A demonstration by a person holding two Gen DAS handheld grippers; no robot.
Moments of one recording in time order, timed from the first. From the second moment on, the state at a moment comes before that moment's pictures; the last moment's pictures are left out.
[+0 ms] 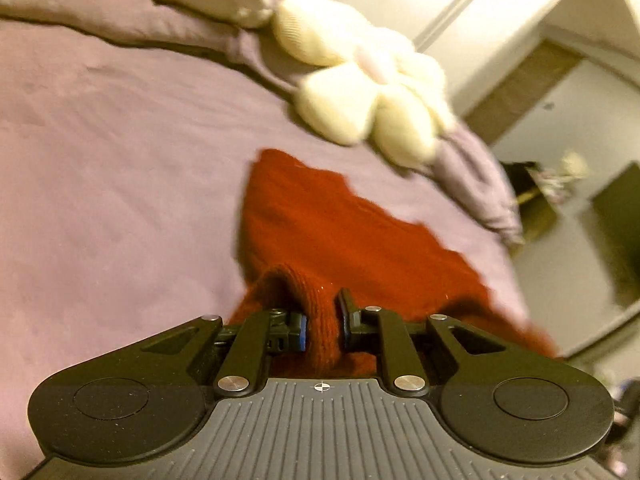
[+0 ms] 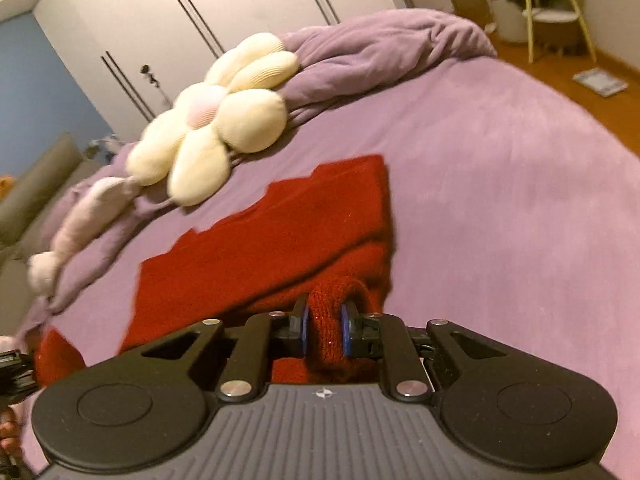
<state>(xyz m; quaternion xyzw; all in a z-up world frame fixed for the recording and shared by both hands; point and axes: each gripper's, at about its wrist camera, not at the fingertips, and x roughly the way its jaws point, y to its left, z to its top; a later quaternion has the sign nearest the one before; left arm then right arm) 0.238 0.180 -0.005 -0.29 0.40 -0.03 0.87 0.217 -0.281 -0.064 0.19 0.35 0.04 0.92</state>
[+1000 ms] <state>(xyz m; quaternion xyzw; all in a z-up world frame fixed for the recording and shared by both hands) 0.280 0.192 -0.047 -0.25 0.42 -0.05 0.87 0.257 -0.243 -0.101 0.00 0.33 0.07 0.94</state>
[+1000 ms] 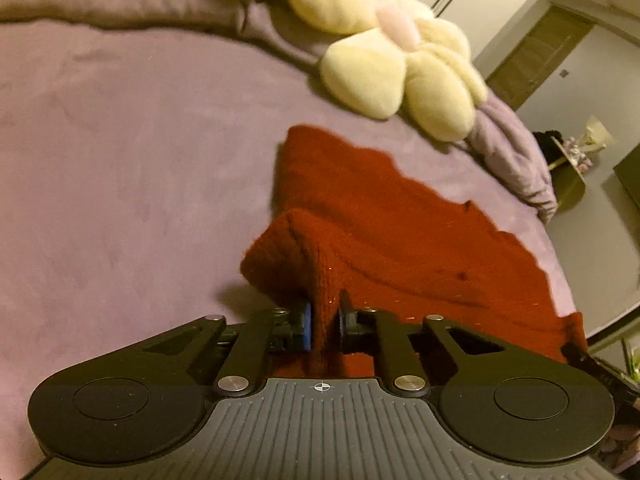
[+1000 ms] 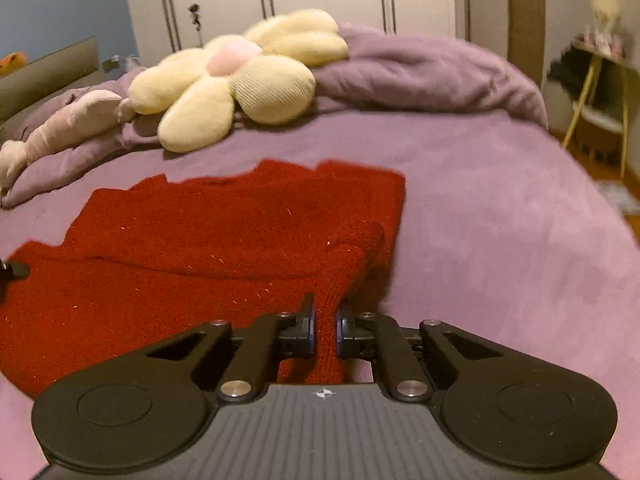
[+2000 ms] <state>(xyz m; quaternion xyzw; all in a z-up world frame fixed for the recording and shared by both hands) 0.355 0.169 -0.028 -0.16 0.36 -0.02 0.92 0.332 -0.206 -0.088 -0.09 0.29 0.05 0.95</state>
